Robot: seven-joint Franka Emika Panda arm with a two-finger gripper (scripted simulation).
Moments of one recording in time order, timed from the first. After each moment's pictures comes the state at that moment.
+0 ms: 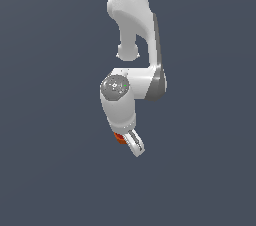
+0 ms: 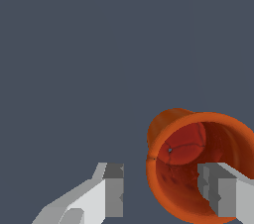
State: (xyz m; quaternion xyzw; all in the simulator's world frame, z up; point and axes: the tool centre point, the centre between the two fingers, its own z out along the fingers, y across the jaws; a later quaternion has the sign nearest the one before) arm 0.098 -0.007 0.101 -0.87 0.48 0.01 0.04
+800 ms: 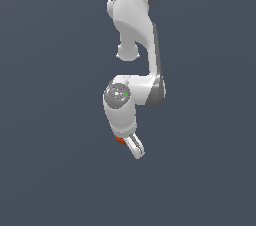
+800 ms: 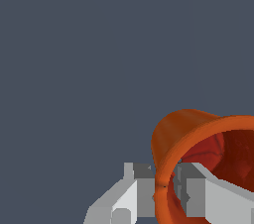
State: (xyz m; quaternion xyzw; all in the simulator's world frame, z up) arm 0.098 -0.004 0.071 -0.87 0.48 0.01 0.04
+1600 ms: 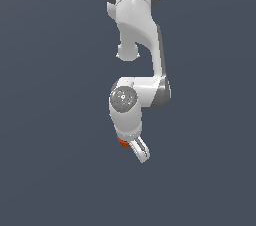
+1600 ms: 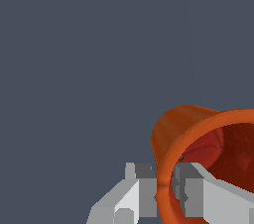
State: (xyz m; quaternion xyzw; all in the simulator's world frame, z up) arm 0.109 0.013 0.073 -0.87 0.48 0.01 0.04
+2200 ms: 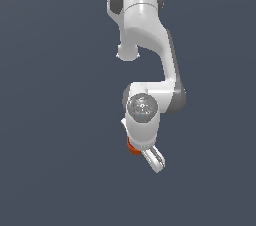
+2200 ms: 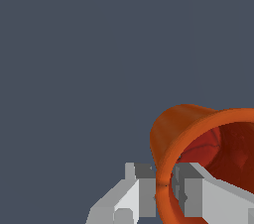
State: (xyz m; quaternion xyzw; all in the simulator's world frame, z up) arm 0.141 0.056 0.080 -0.87 0.48 0.01 0.04
